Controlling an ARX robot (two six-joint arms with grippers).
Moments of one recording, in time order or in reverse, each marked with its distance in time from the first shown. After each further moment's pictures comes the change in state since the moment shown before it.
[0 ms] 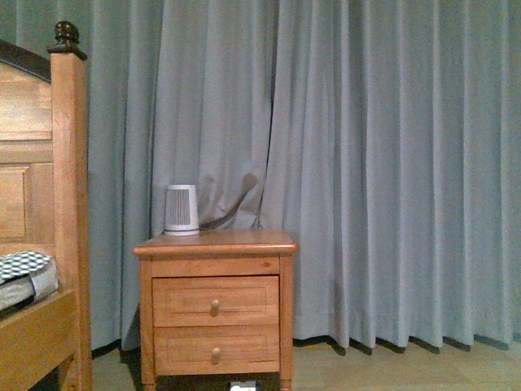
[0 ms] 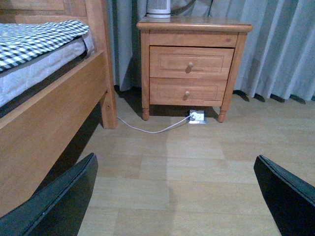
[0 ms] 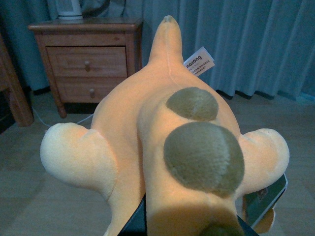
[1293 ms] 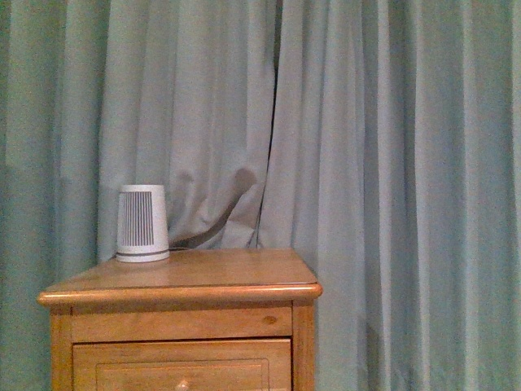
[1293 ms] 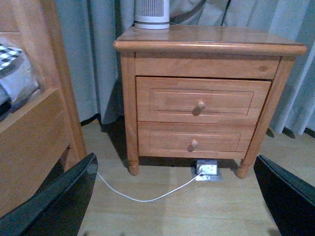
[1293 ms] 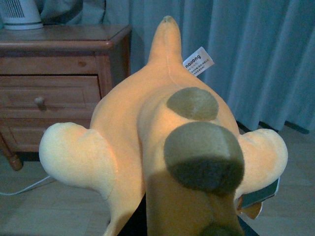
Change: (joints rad) left arm 0.000 0.000 0.000 0.000 -0.006 0.000; right arm 0.000 0.000 0.000 0.000 -0.009 0.000
